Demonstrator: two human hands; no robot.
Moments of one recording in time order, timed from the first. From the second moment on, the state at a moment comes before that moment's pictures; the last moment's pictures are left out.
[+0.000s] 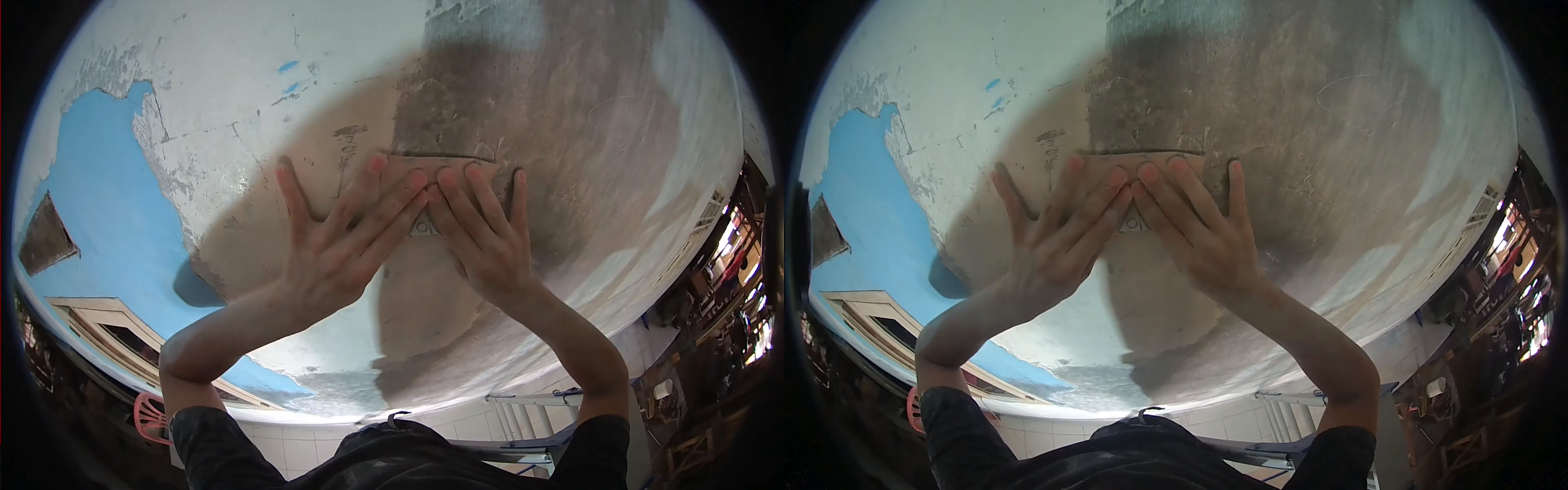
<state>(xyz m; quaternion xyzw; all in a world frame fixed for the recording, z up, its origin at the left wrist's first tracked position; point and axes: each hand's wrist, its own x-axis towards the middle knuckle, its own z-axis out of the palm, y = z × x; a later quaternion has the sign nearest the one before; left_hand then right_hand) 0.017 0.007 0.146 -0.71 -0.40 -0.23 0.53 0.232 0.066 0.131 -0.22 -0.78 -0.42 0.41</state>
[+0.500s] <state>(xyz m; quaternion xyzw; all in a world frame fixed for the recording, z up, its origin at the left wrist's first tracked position) 0.015 0.013 0.139 -0.74 -0.35 -0.29 0.50 0.234 0.075 0.123 -0.19 -0.77 -0.43 0.43</state>
